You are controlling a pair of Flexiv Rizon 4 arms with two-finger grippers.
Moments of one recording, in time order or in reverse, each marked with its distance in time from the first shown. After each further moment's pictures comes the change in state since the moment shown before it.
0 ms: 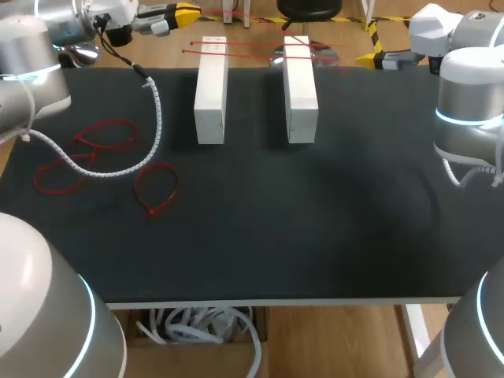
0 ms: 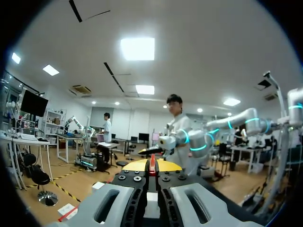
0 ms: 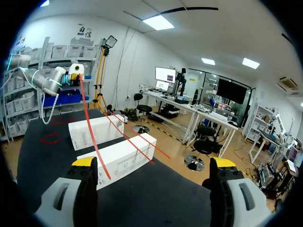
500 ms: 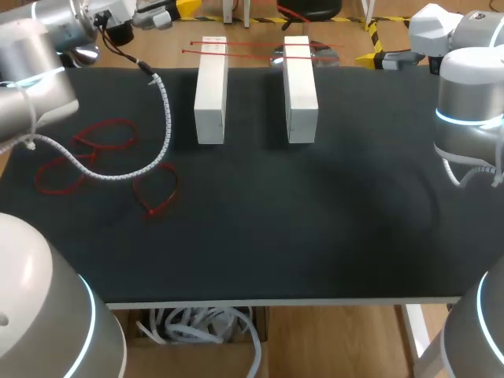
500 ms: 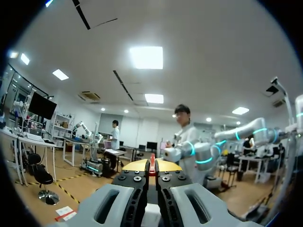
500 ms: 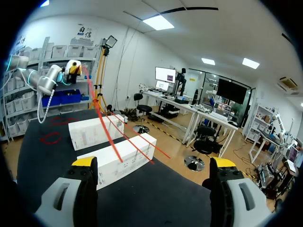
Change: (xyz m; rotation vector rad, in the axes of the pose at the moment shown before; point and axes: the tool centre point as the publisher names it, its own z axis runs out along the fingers) left arm 0.008 -0.026 0.009 0.087 -0.094 -0.027; right arm 0.000 0.000 0.000 0.000 0.000 0.000
